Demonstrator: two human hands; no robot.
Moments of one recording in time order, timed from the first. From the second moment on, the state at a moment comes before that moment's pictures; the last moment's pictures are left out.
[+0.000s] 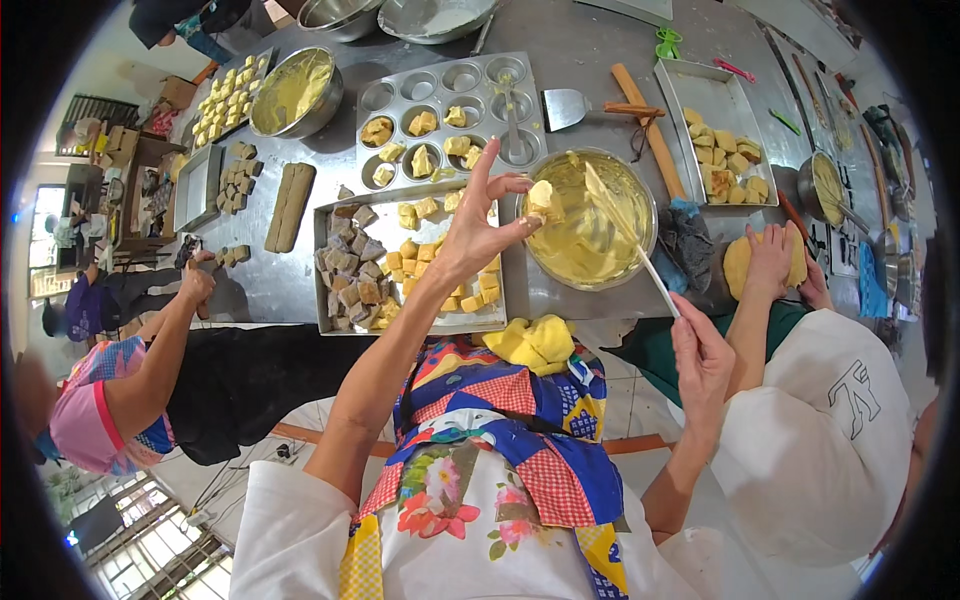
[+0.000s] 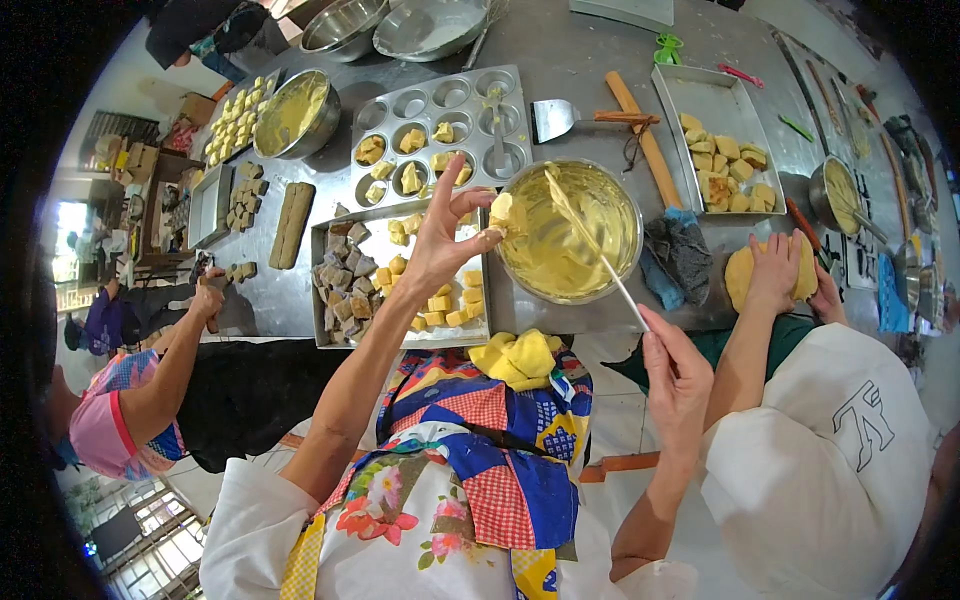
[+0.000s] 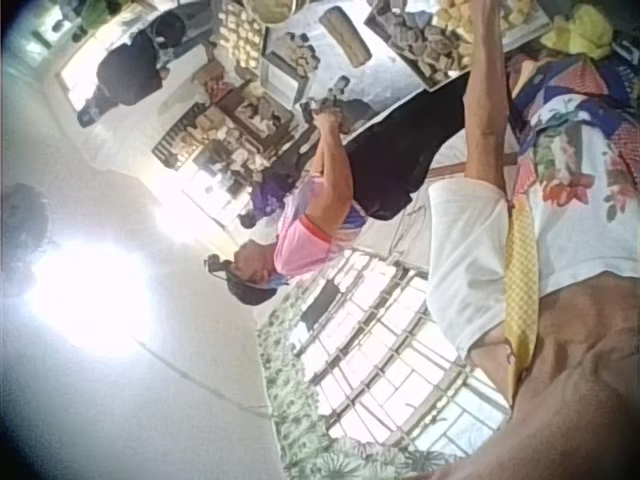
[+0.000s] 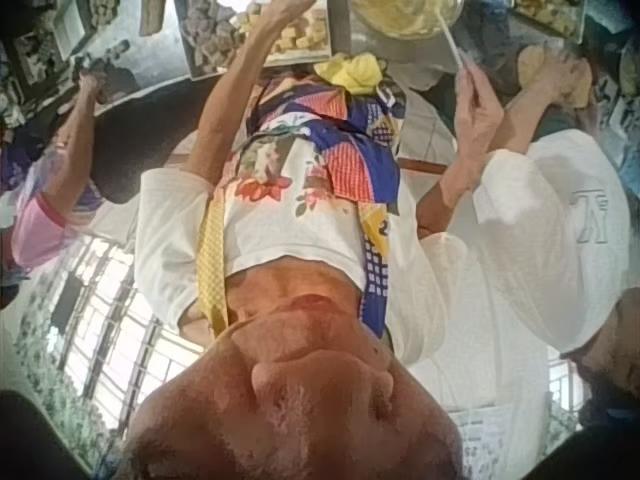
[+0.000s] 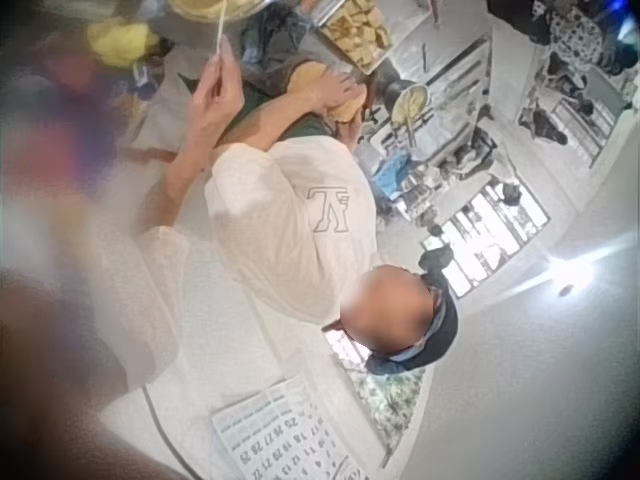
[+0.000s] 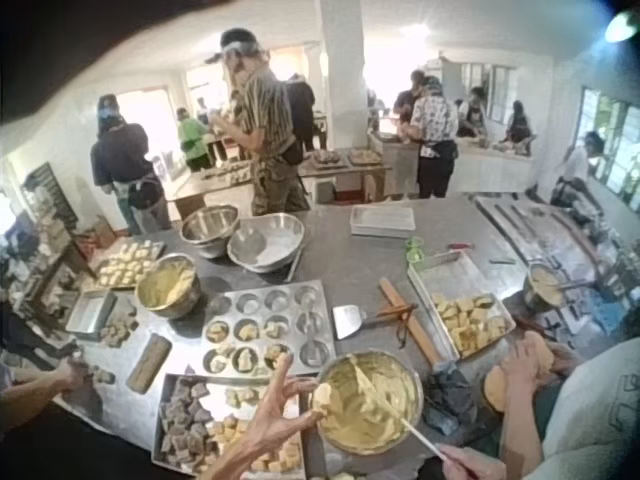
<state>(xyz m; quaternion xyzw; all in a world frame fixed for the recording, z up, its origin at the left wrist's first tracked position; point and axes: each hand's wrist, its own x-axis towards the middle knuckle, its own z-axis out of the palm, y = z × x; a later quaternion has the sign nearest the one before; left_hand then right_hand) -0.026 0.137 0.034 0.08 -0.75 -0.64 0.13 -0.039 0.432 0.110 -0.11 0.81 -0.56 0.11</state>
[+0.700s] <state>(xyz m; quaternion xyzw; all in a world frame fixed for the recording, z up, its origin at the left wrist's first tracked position) -0.037 0.144 0.042 0.11 -0.65 -0.74 0.14 -0.026 0.438 0.121 -0.14 0.82 -0.54 0.10</state>
